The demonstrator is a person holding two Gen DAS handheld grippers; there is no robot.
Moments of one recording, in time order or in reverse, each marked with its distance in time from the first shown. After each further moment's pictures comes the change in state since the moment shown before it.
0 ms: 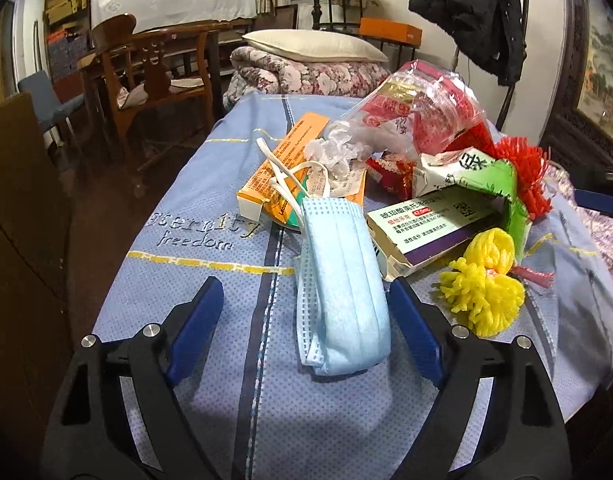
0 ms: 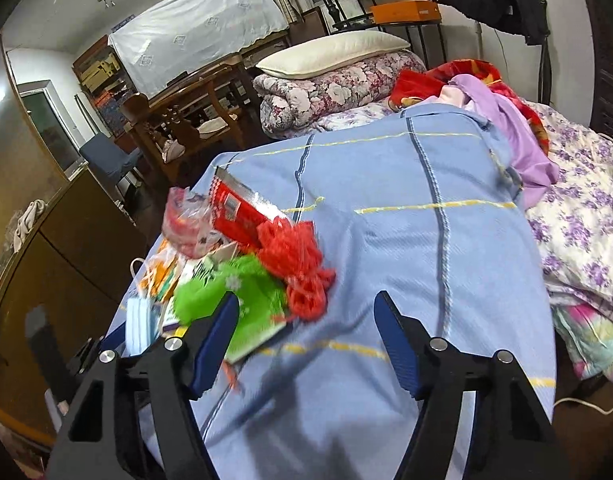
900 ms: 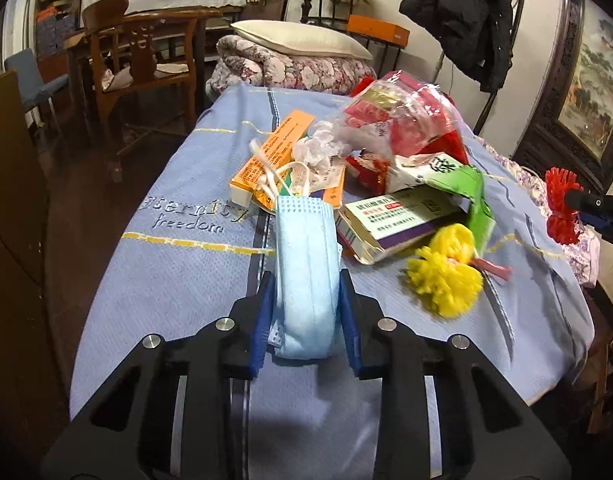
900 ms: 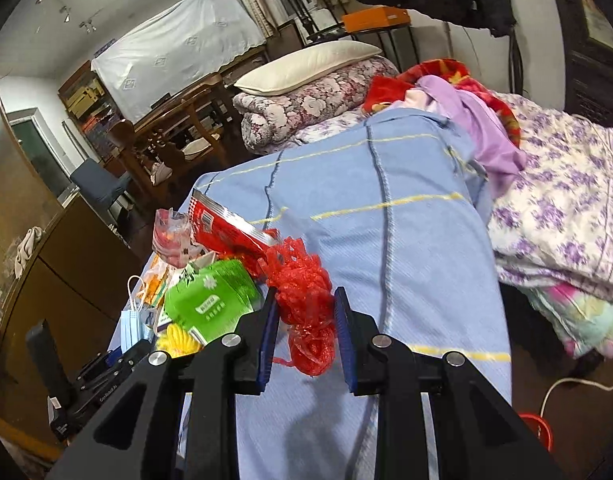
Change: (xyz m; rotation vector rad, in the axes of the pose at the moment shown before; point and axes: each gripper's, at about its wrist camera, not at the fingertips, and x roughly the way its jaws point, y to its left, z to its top) left arm -0.022 0.004 0.000 -0.037 0.039 -0.097; right arm -0.044 -0.037 -0.012 0.094 -0.049 -0.020
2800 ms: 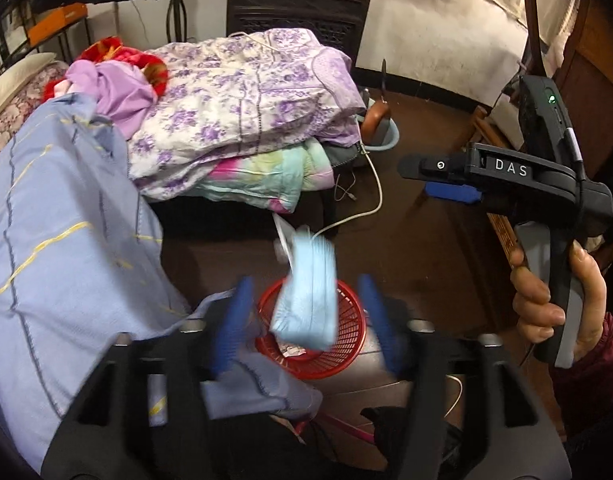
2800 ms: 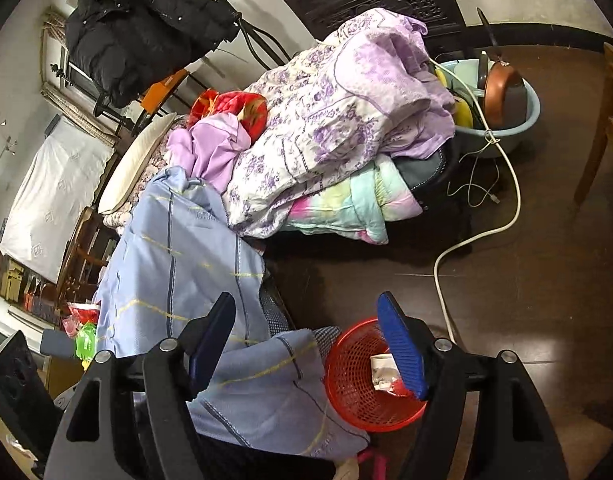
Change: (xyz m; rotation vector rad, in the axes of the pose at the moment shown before) left arm -0.002 -0.430 -0.092 0.704 0.313 -0.564; right arm -0.193 -0.327 -0.169 0.623 -0.121 -0.206
